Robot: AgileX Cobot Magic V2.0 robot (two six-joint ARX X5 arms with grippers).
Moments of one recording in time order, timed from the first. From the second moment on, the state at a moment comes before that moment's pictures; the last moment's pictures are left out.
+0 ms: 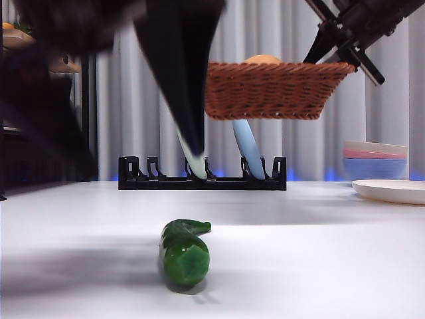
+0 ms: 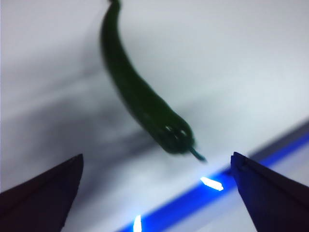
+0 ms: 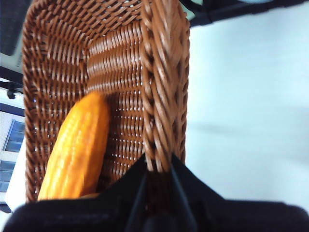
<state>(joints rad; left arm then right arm) -1.00 1.31 0.94 -0.71 -0.11 -0.65 0.12 1.67 1.48 -0.53 -0.67 0.33</state>
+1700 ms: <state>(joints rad) -0.79 1.14 1.35 -0.64 -0.23 -0.29 0.22 1.65 1.48 -0.56 -0.66 0.32</state>
